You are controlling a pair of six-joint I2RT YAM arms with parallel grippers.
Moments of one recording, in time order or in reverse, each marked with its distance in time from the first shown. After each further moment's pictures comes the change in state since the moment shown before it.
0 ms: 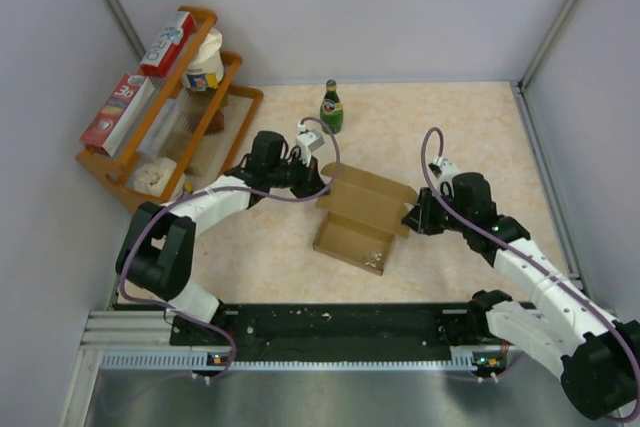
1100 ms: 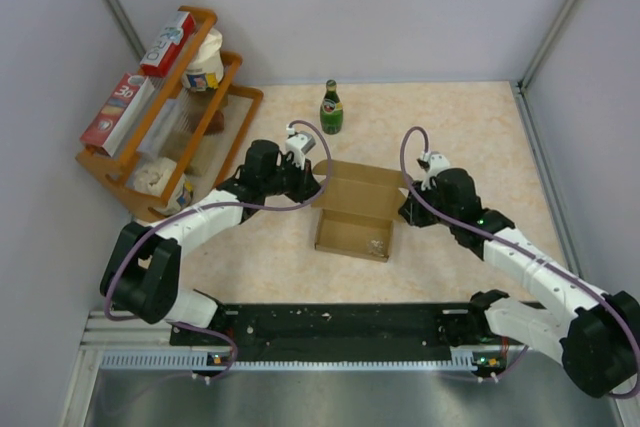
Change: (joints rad) left arm -0.037 -0.146 -0.113 0.060 -0.218 -0.107; right arm 0.097 0.106 0.007 0.144 0.208 -0.052
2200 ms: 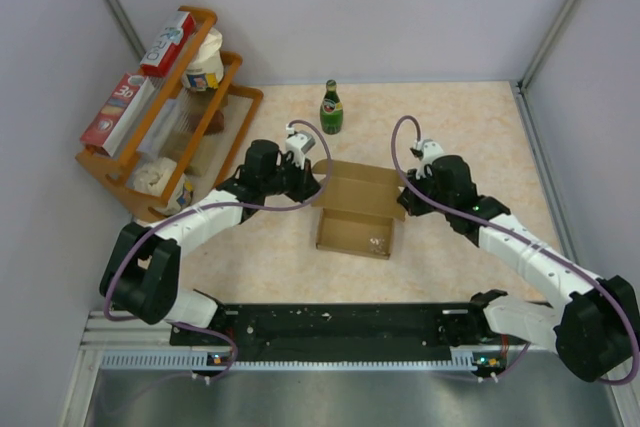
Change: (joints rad) left arm 0.000 -0.002 0.001 0.000 -0.002 0.011; right arm 0.000 0.099 0.109 -0.012 0.000 -0.077
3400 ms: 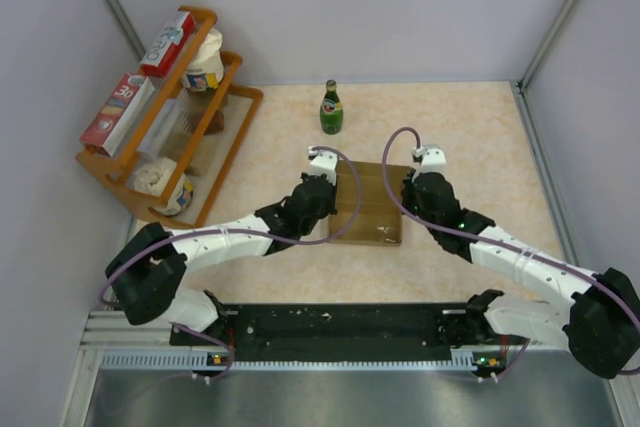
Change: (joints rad) left arm -0.429 -0.002 -0.035 0.138 -0.941 -0.200; right arm 0.203 -0.009 -0.068 0.182 0.505 0.132
